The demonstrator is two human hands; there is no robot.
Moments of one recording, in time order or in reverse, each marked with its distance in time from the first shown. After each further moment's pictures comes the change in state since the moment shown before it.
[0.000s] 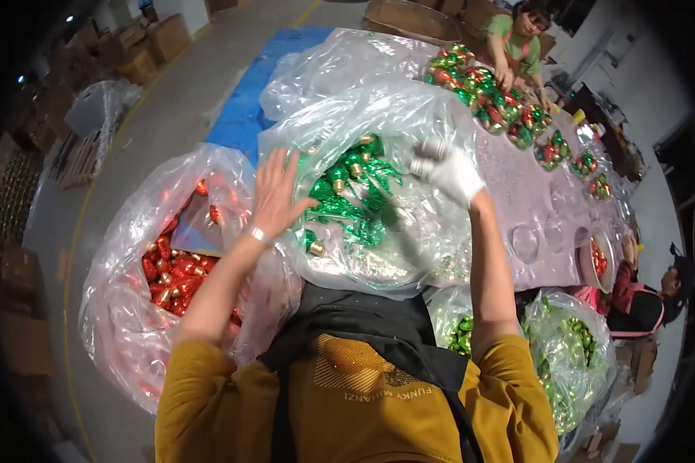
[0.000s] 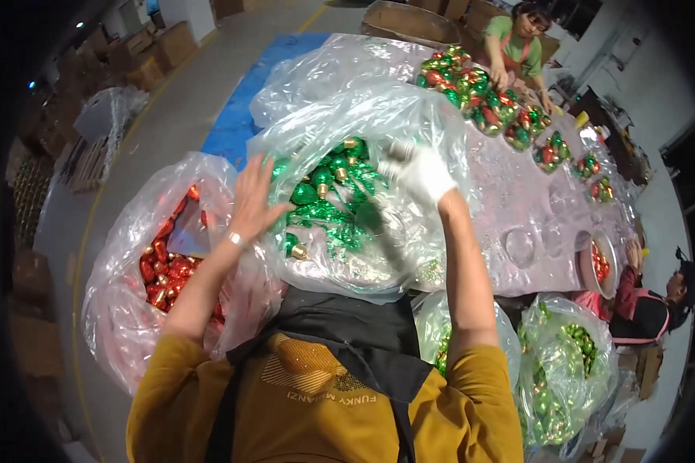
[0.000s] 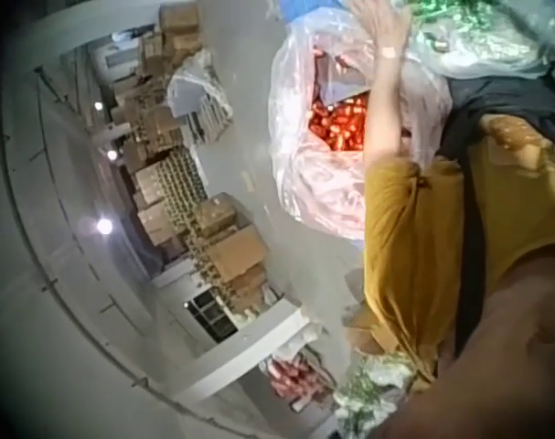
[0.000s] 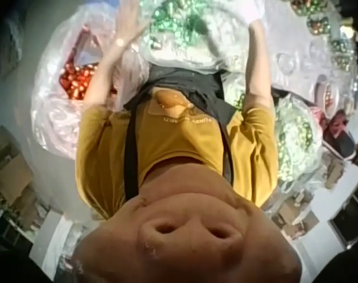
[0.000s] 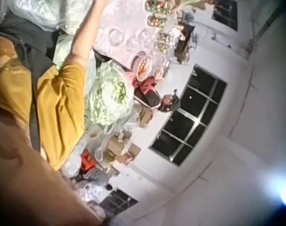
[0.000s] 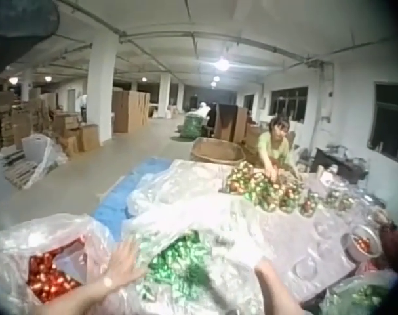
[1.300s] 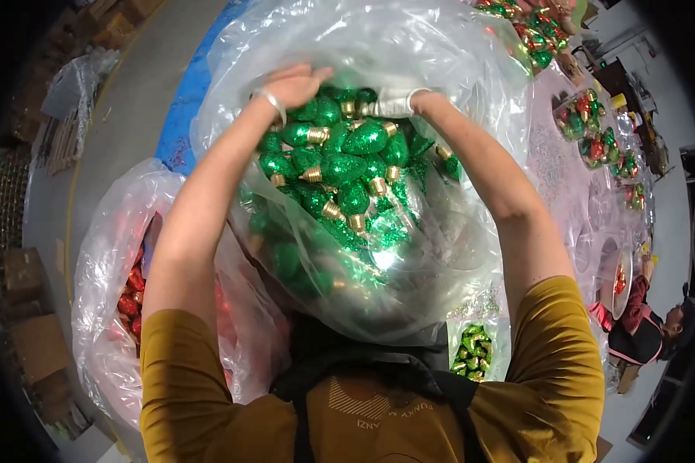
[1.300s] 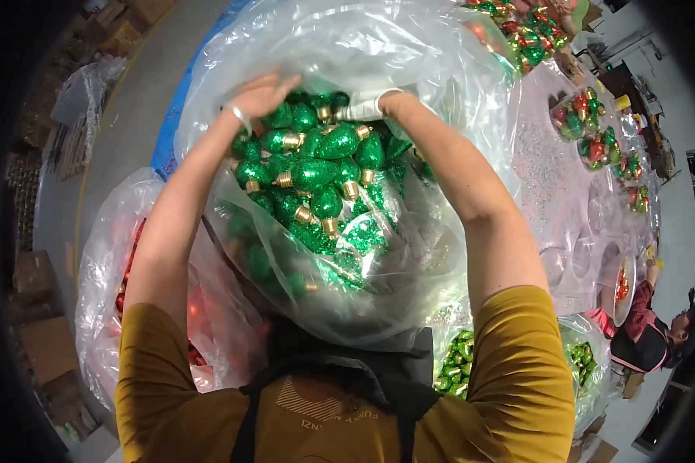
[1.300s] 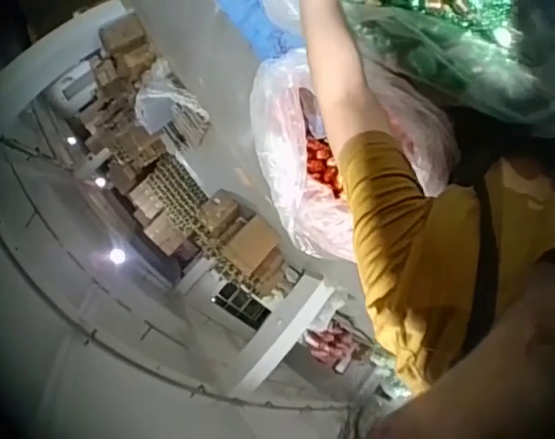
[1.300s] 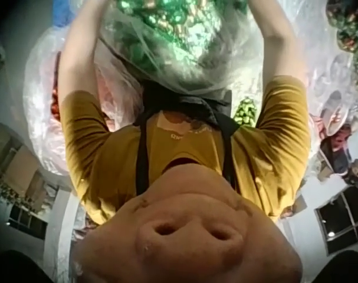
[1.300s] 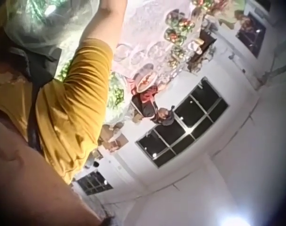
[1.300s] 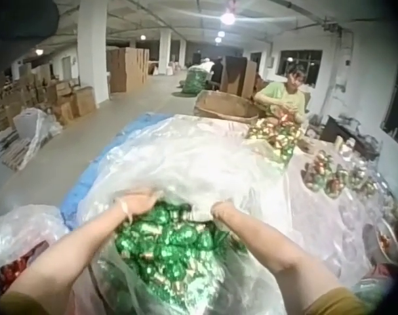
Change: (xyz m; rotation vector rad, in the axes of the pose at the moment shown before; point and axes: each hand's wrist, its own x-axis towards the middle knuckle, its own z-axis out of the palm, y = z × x) left_hand 0.237 -0.109 0.160 -0.104 -0.786 -0.327; right_hand 0.302 0.143 0.093 -0.818 -0.671 -0.200
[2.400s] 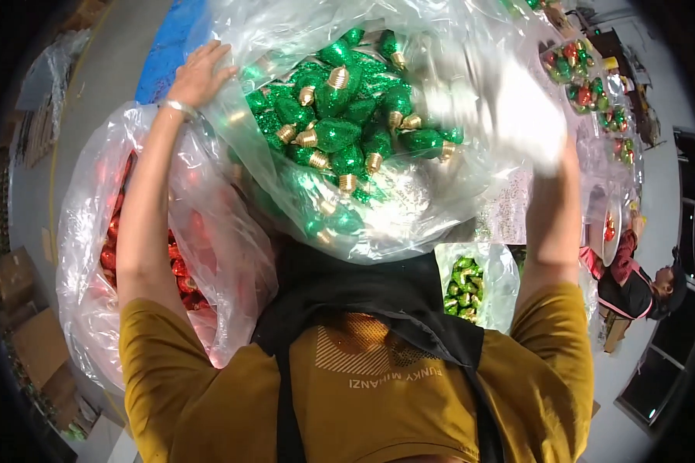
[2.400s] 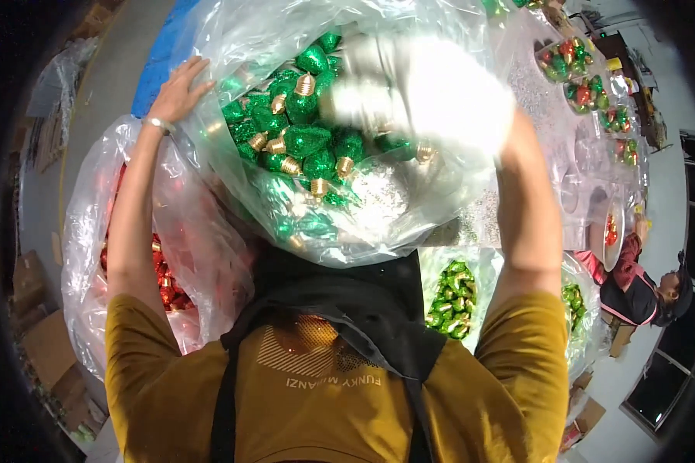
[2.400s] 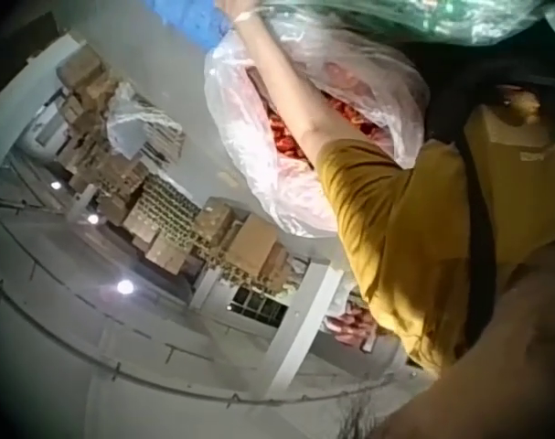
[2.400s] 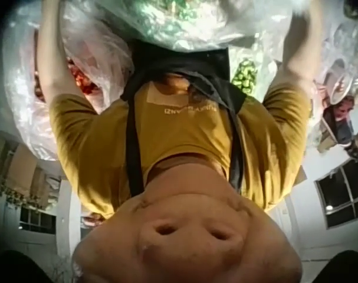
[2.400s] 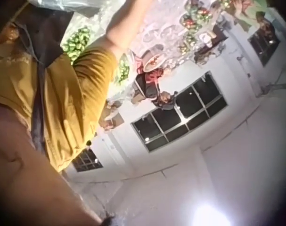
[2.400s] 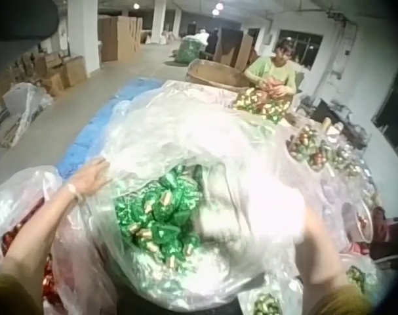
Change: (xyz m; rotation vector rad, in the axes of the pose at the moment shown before) left_hand -0.125 -0.107 0.041 0.220 0.412 0.229; right_hand -0.271 -0.170 -0.090 0.547 0.121 0.136
